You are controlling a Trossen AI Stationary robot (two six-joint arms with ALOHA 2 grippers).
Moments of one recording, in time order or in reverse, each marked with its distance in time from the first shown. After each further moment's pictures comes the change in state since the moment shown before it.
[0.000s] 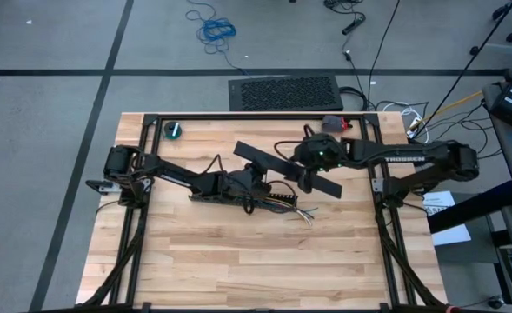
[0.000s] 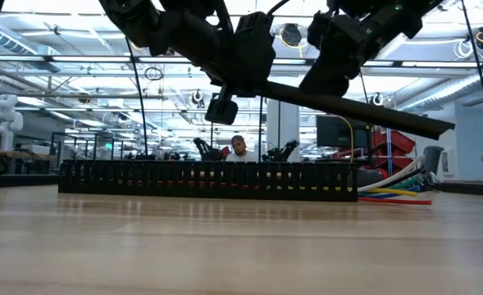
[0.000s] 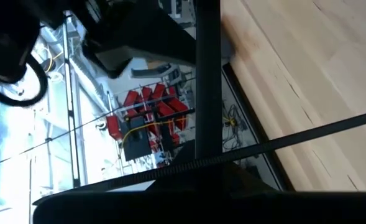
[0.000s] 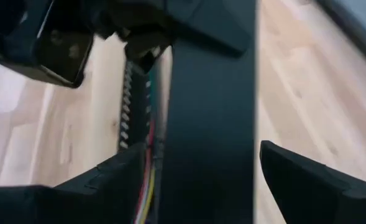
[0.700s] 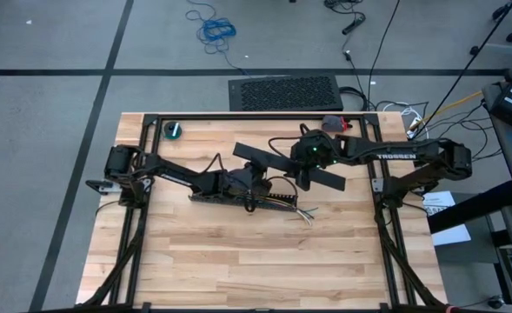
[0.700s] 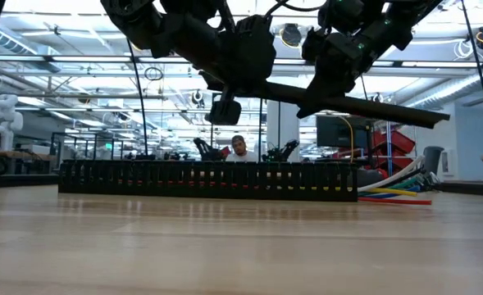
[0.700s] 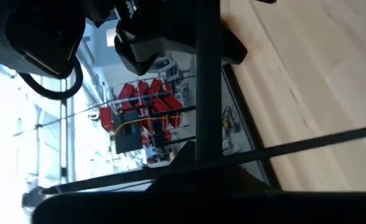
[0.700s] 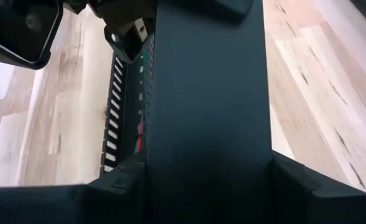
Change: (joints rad) left arm 0.013 0.002 -0.001 0.004 0.003 -0.088; right arm -0.067 0.062 0.001 -0.009 -0.064 -0.043
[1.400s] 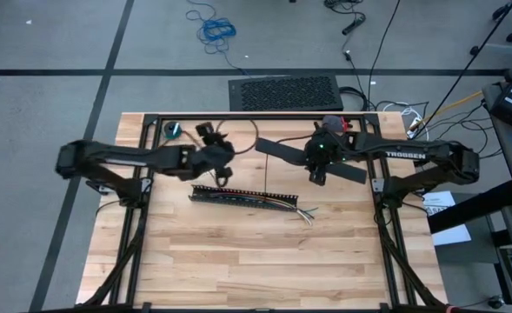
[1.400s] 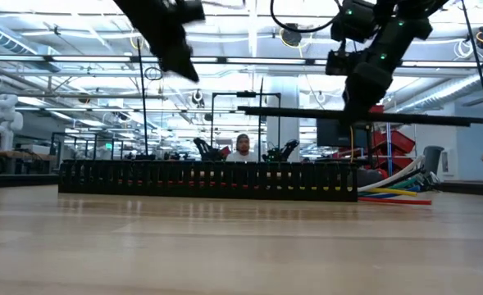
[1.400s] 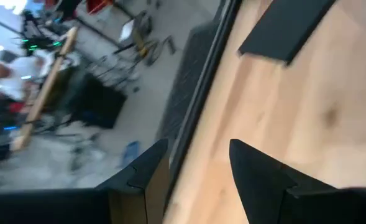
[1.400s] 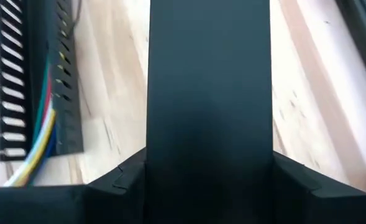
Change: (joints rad) left arm 0.105 -0.481 0.000 -0.947 0.032 -1.210; right arm -0.064 -0.088 -0.001 -0.338 0.196 -0.117
